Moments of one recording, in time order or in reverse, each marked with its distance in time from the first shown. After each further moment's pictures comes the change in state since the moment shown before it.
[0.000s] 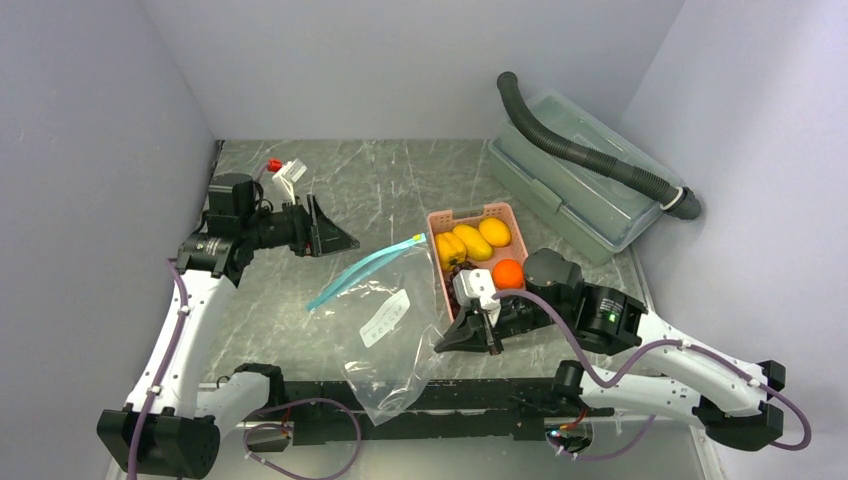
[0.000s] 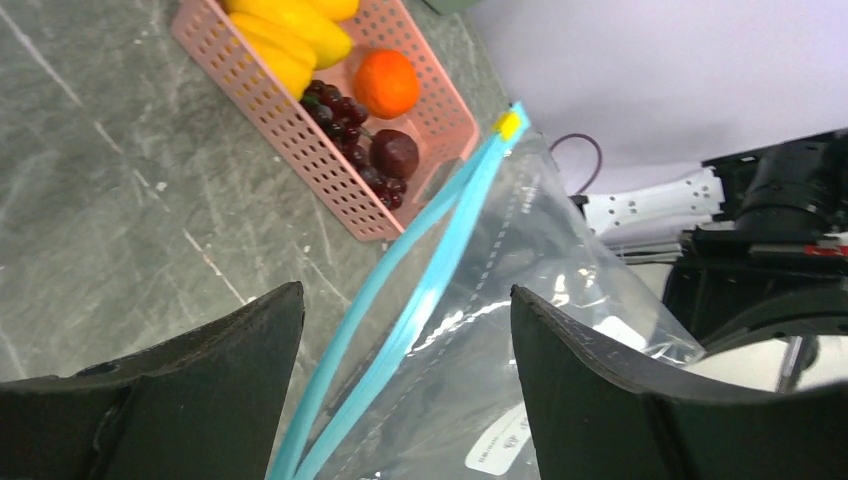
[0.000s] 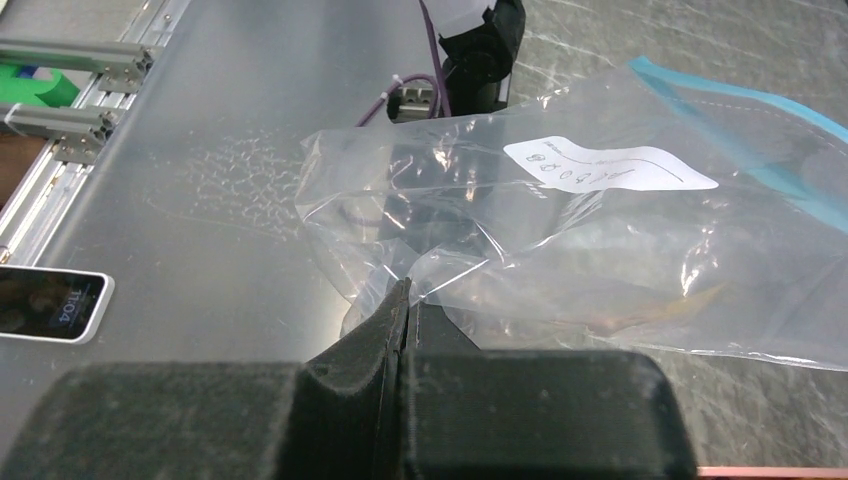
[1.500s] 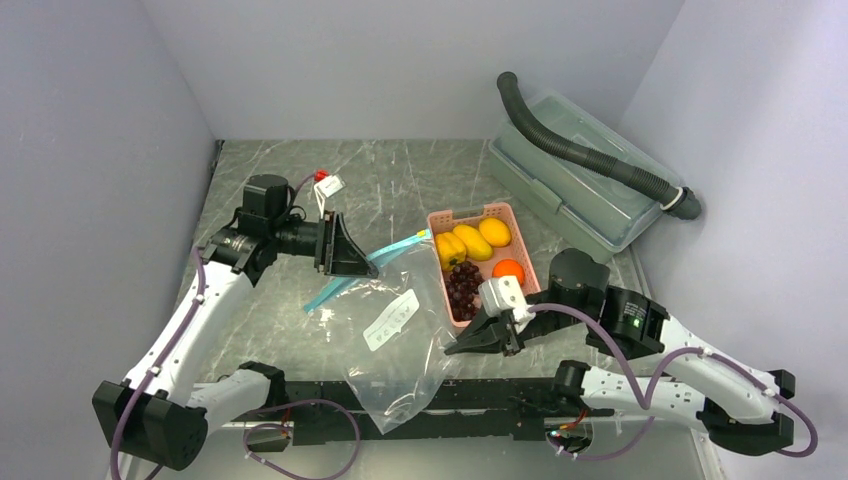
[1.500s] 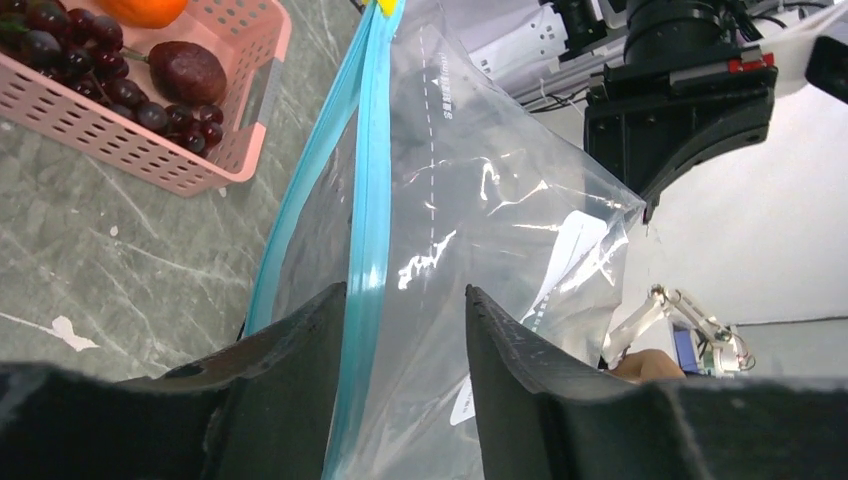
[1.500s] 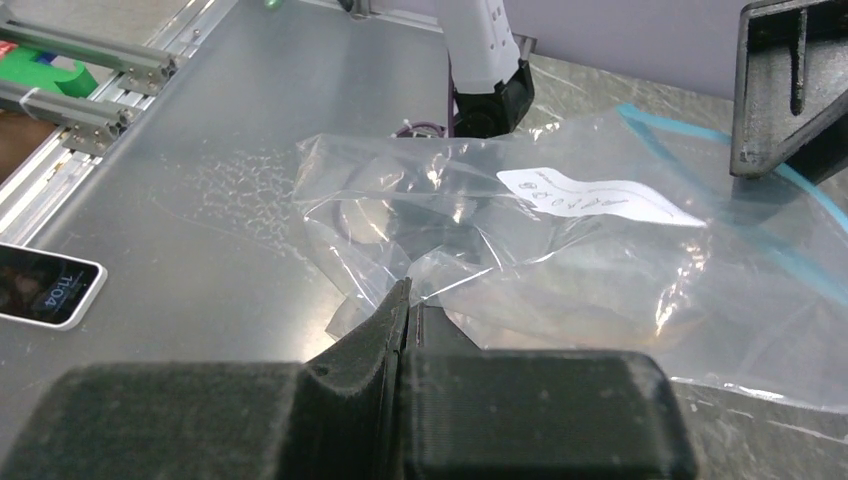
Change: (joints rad) left arm -0.188 0.059 -0.028 0.066 0.299 -0.019; right arm 0.000 -0.054 0.047 -0.003 -0.076 -0.084
